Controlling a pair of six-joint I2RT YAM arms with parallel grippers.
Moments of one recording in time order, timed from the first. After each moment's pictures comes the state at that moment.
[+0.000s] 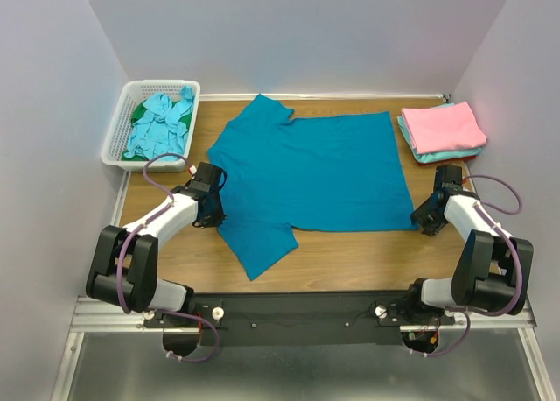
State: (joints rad) left arm -0.28 1.39 0.74 -0.51 -0.09 -0.51; right arm -0.23 1.36 0.70 -0.57 0.16 0.64
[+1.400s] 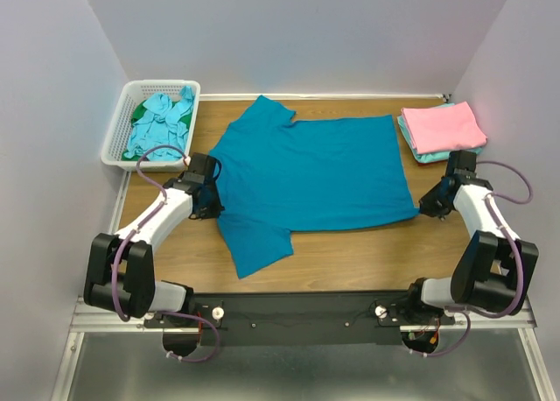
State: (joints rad) left arm -0.25 1.35 0.80 -0.59 -0.05 -0.50; right arm -0.28 1.35 0.82 -0.64 0.06 0.62
